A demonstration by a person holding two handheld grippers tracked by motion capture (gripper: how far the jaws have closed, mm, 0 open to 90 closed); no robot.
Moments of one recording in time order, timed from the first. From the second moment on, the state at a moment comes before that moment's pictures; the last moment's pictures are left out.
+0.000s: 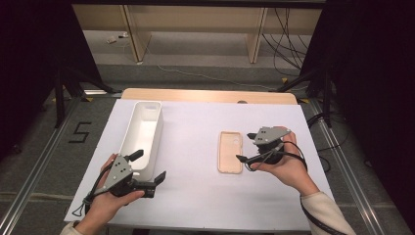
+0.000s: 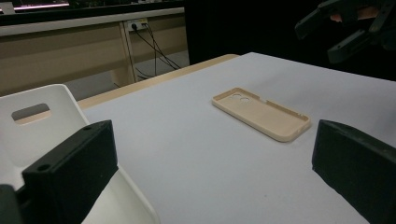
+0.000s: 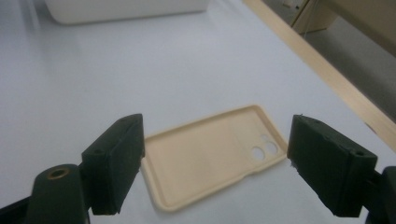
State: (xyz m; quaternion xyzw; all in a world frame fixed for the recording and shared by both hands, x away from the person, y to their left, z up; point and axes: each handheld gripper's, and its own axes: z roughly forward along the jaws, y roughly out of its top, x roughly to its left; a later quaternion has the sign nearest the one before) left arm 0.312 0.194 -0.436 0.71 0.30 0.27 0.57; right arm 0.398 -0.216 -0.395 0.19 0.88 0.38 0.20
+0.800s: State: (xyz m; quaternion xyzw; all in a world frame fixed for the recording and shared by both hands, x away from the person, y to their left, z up) left arm 0.311 0.193 -0.436 0.71 0.30 0.27 0.58; right arm 0.422 -0.162 -0.444 0.13 0.96 0.20 0.17
